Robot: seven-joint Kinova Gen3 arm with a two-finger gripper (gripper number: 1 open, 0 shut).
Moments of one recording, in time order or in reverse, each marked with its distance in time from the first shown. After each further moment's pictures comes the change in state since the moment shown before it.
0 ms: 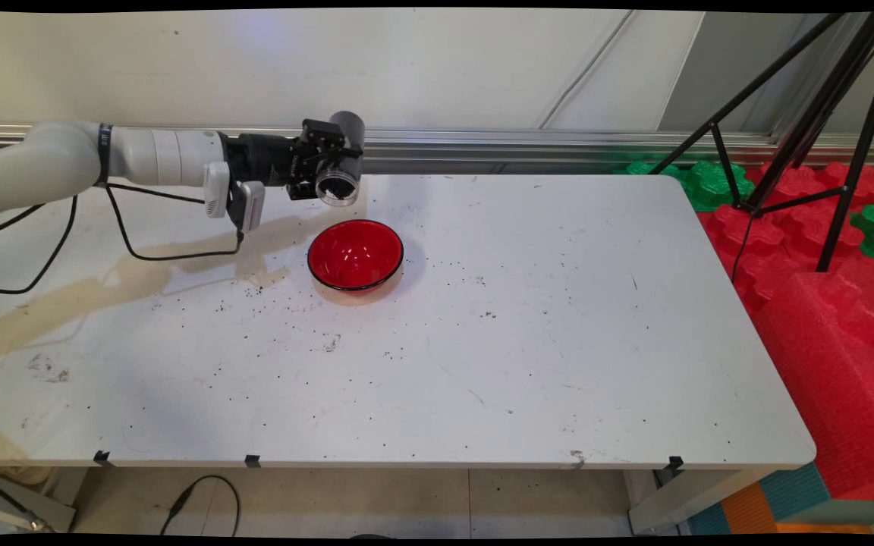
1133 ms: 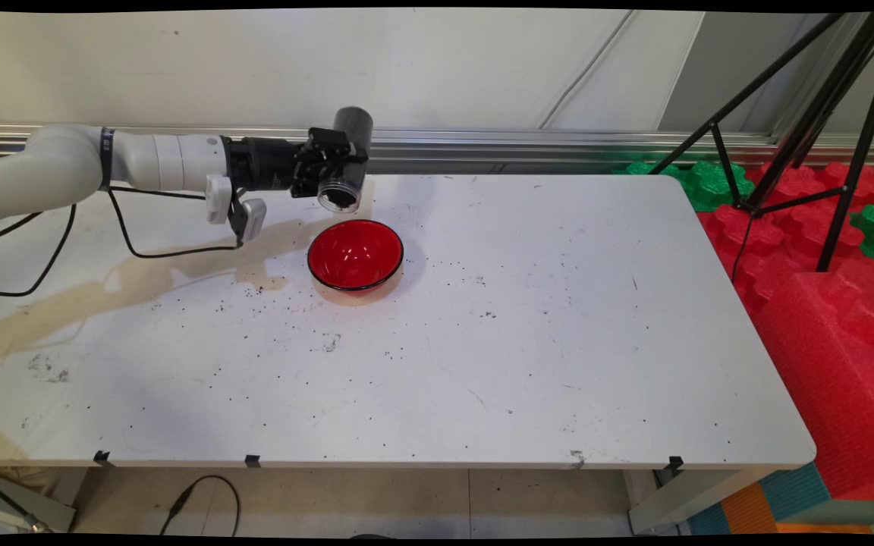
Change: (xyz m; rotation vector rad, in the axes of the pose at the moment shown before) arm 0.011 -0.001 0.001 0.018 0.005 0.199
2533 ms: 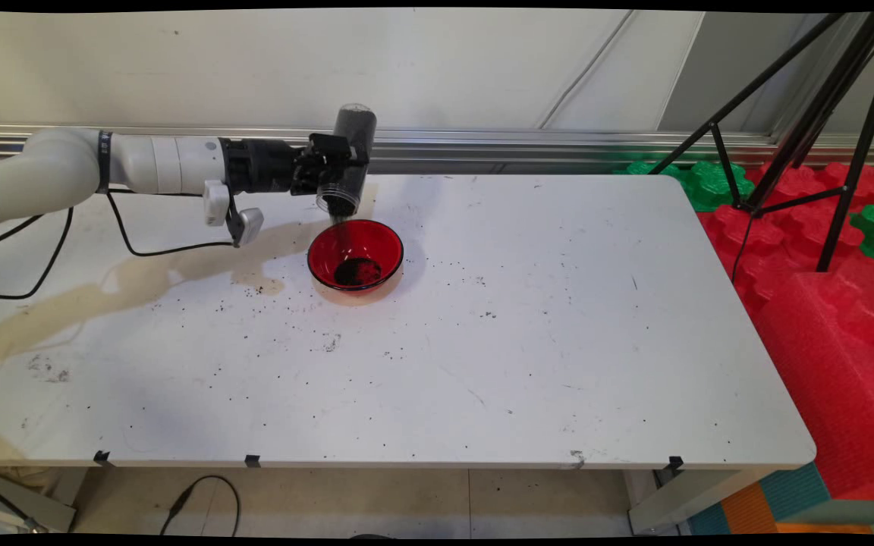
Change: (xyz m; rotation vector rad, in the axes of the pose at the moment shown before) arm 0.004 -0.001 -0.003 0.017 0.006 0.123
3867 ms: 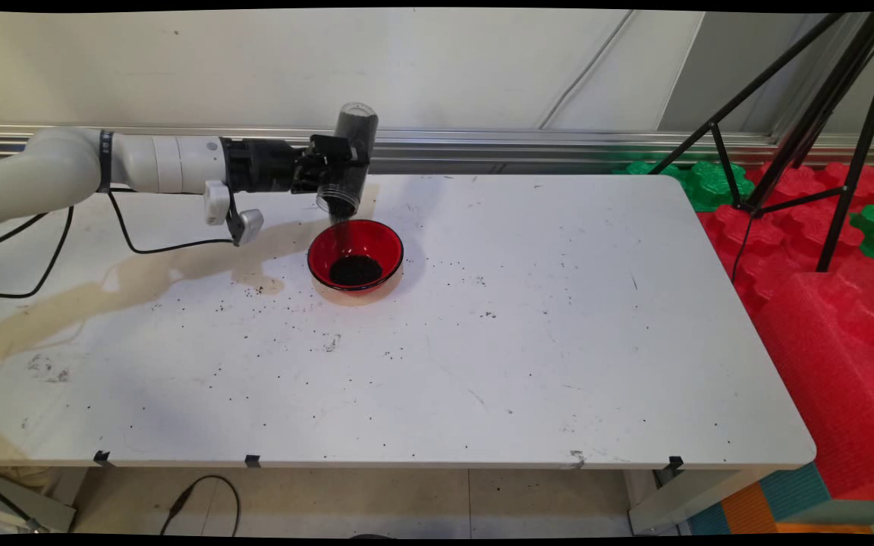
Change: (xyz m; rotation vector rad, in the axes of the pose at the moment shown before) arm -0.002 0.001 0.001 0.001 0.004 0.038
